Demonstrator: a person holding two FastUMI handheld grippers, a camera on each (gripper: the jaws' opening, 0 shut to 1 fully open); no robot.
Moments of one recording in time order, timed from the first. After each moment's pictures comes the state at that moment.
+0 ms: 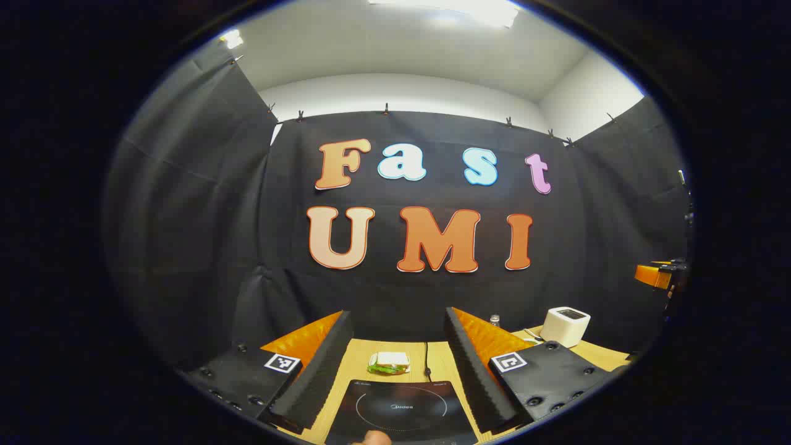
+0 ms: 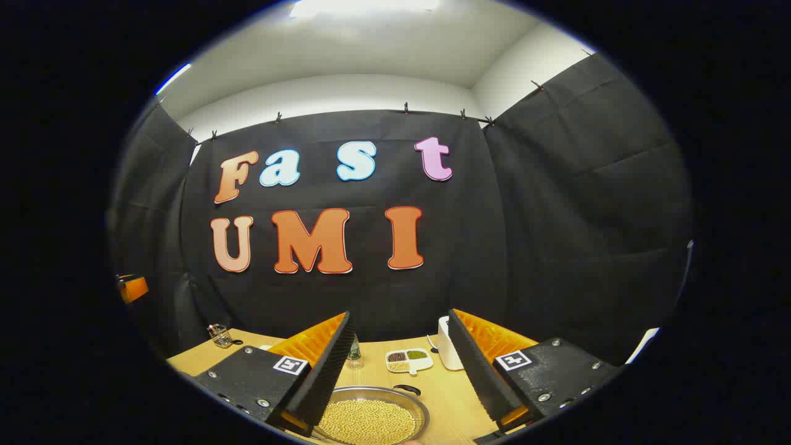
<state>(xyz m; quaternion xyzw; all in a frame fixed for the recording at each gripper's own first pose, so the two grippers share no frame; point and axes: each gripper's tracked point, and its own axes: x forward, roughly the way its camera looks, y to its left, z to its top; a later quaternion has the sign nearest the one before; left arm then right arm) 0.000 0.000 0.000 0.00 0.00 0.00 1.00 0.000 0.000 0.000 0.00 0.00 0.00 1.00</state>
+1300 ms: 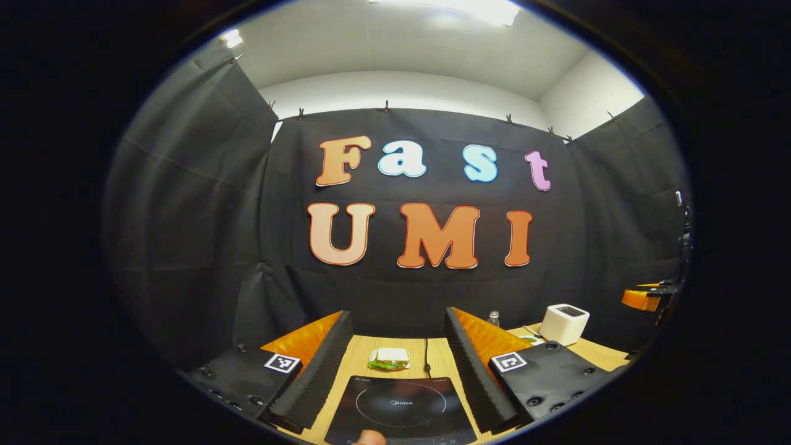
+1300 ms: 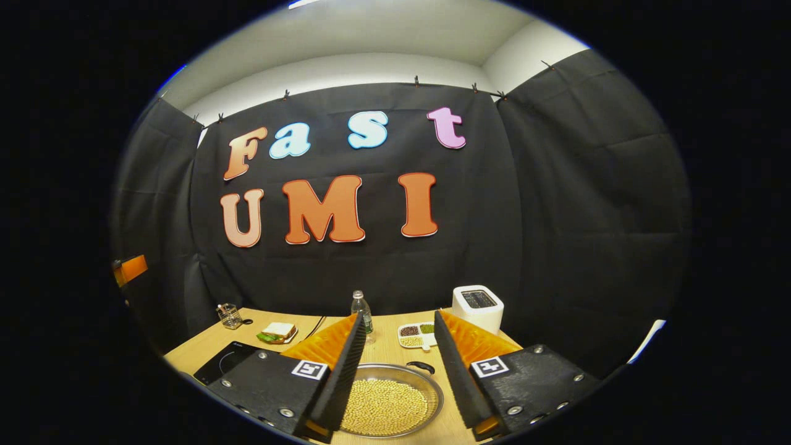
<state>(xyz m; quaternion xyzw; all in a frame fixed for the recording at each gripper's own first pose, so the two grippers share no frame) -0.007 0.006 -0.007 0.00 0.01 0.00 1.00 -0.001 0.017 -0.059 0.01 0.07 0.03 1.00</state>
